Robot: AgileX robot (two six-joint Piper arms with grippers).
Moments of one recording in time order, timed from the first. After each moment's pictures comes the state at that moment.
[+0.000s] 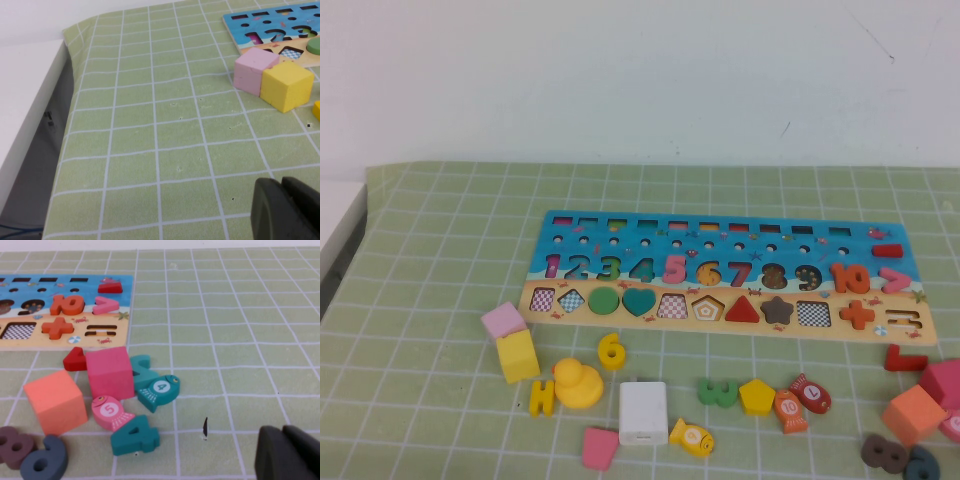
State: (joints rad) right arm -0.07 -0.01 0.02 -0.07 0.42 0.04; left arm -0.11 -0.01 0.02 0.02 0.37 0.00
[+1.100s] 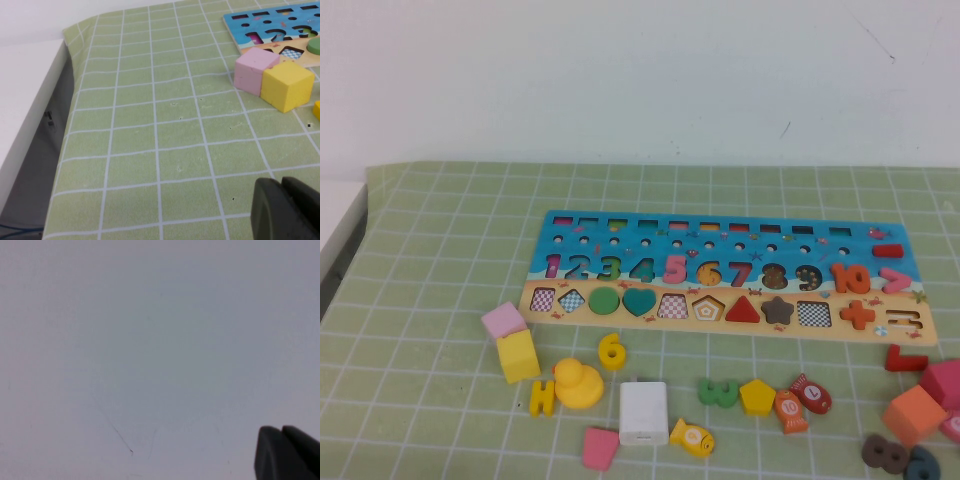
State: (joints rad) right arm -0.07 -0.01 0.03 -0.21 -0.39 -0.03; left arm -0.11 -0.01 0.02 0.02 0.37 0.00
